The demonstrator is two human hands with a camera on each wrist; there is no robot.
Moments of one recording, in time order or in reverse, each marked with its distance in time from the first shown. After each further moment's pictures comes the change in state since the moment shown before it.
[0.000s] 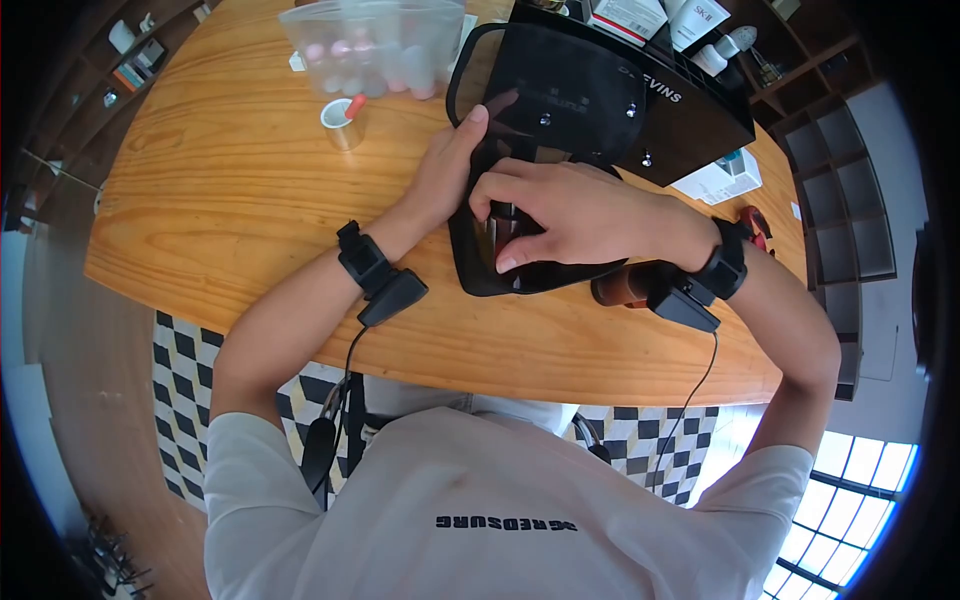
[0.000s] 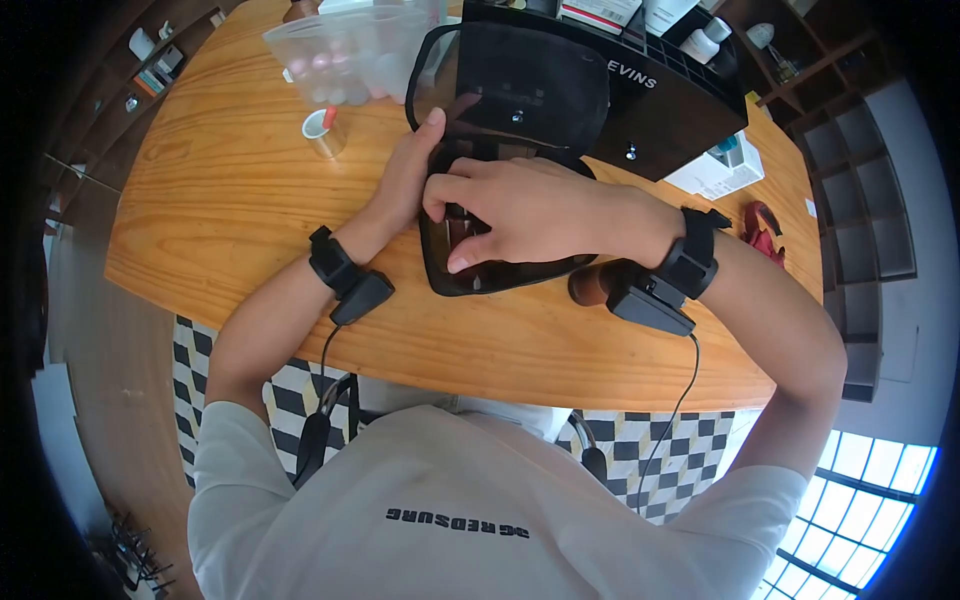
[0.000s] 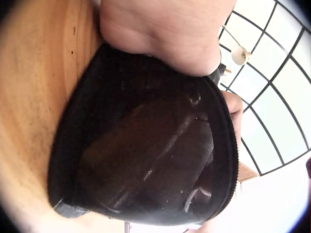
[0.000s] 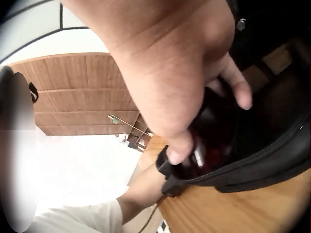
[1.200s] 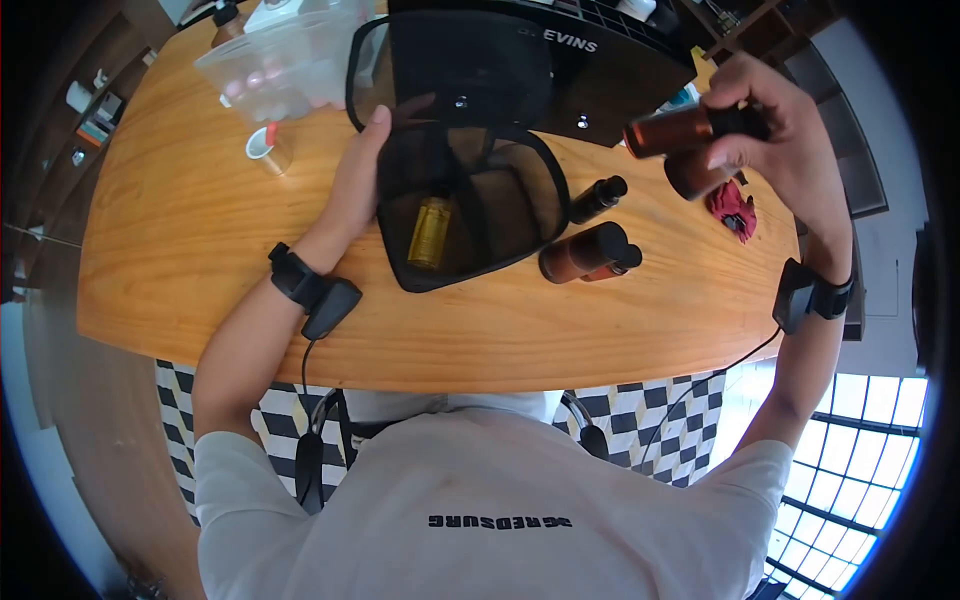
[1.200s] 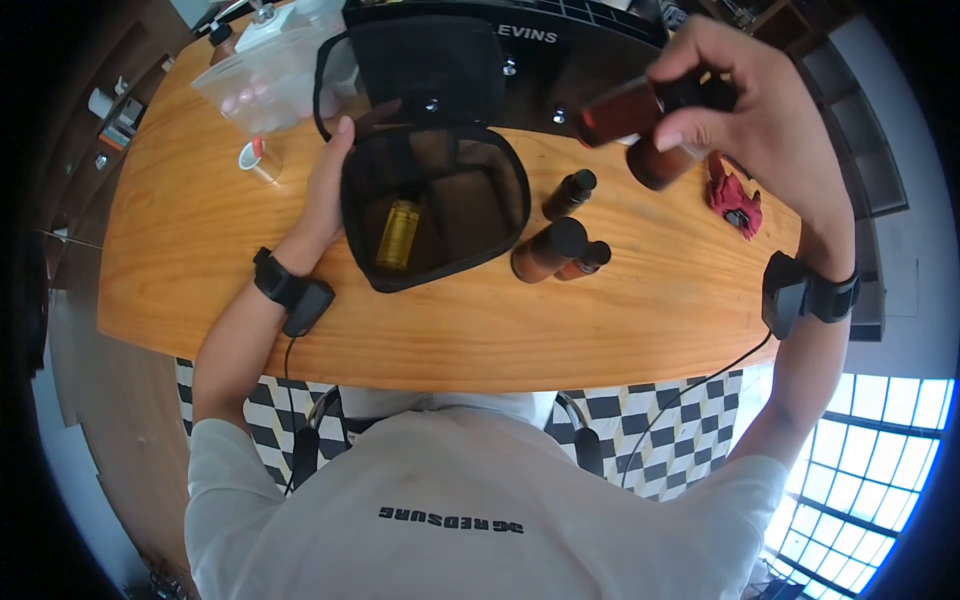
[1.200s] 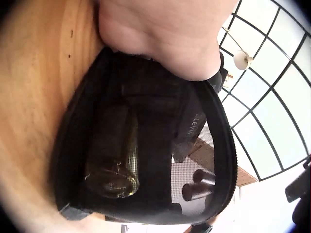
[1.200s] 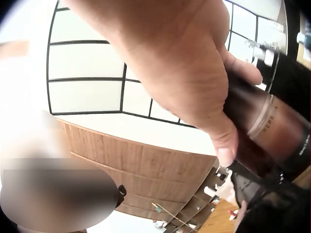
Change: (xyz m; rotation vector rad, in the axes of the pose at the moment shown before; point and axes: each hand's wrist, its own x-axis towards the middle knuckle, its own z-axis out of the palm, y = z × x) left_hand 0.003 -0.005 0.009 -0.283 -0.008 -0.096; right_hand -0.194 0.015 -0.098 -0.167 0.631 0.114
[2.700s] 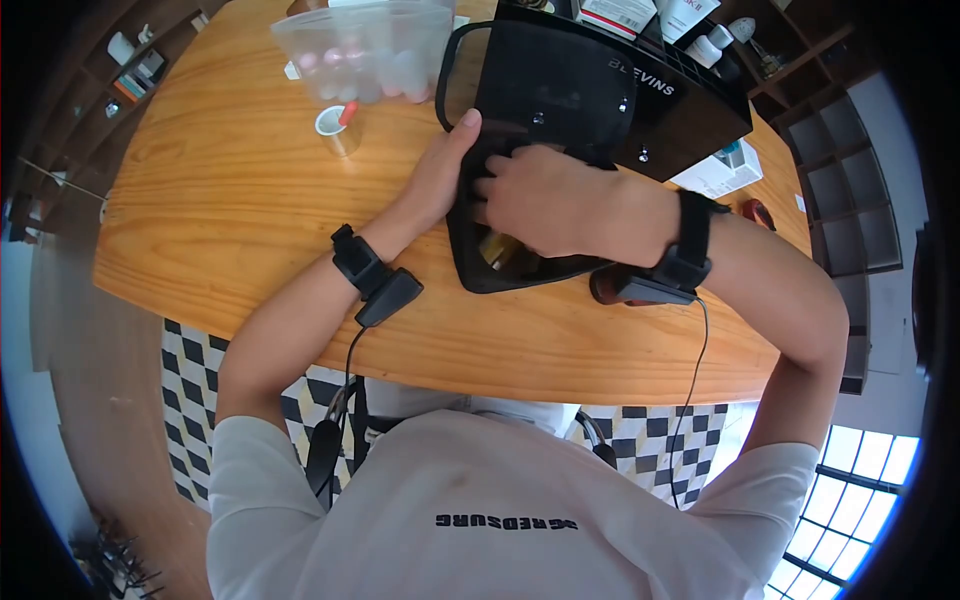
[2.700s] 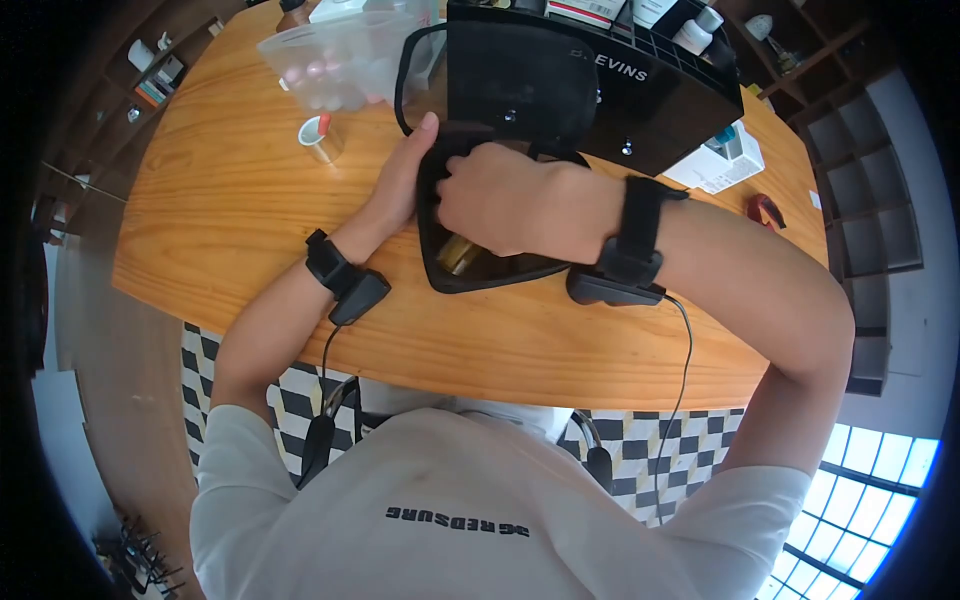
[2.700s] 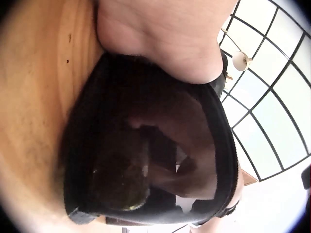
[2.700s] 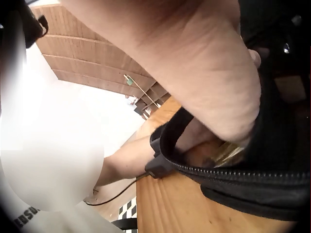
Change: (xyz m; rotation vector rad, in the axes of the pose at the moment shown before) left_hand 0.004 -0.013 -0.015 0.096 -0.024 0.027; right_hand 0.112 -0.070 0.205 -0.690 -0.942 -0.399
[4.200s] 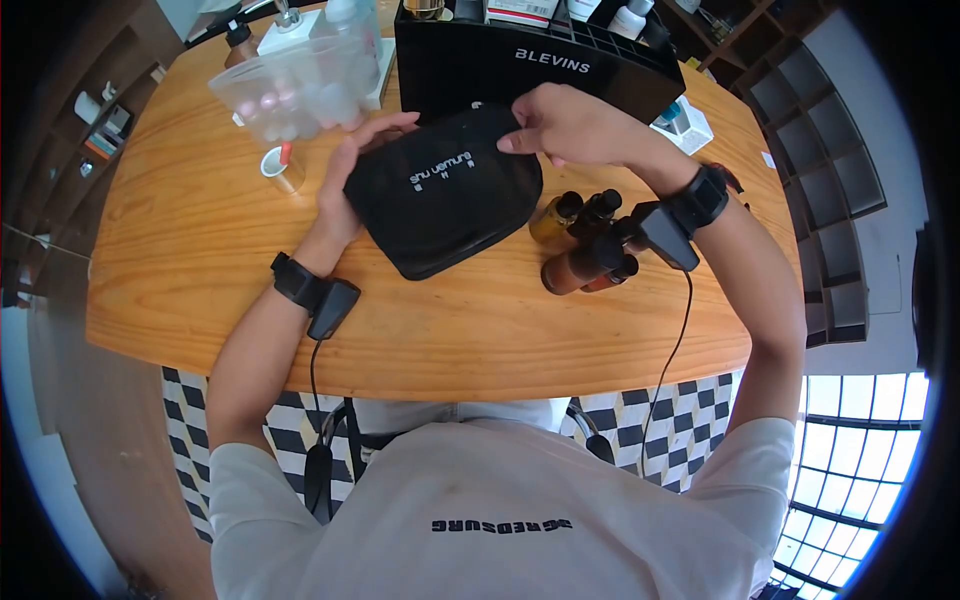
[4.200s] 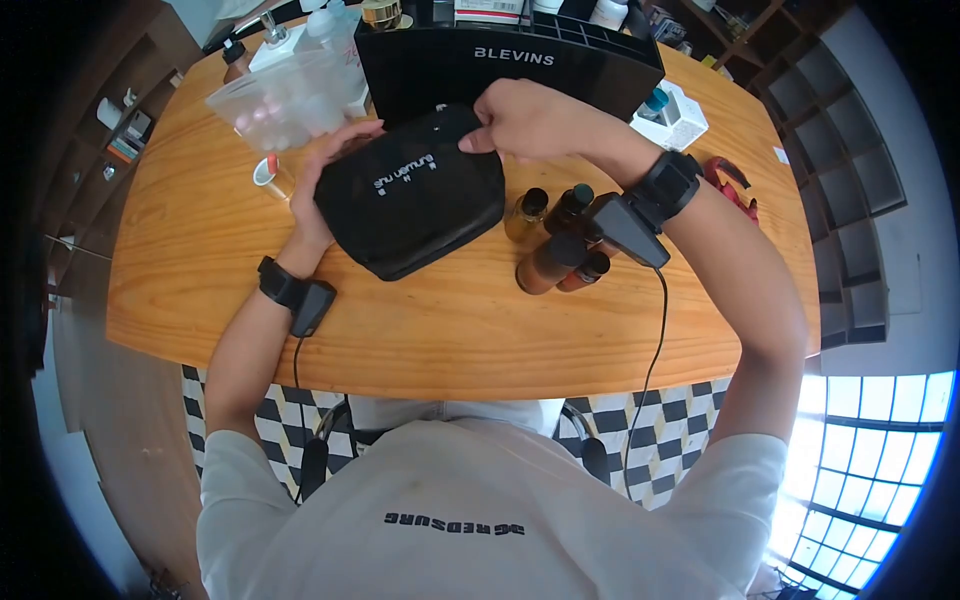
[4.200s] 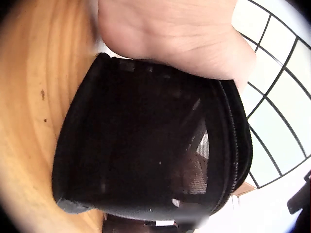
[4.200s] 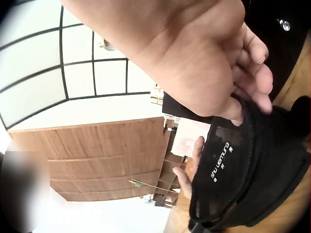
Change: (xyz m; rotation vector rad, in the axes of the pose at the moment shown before) left_hand -0.005 0.027 -0.010 0.058 -0.137 0.293; right_hand -0.073 0.073 0.053 0.948 0.378 0.547
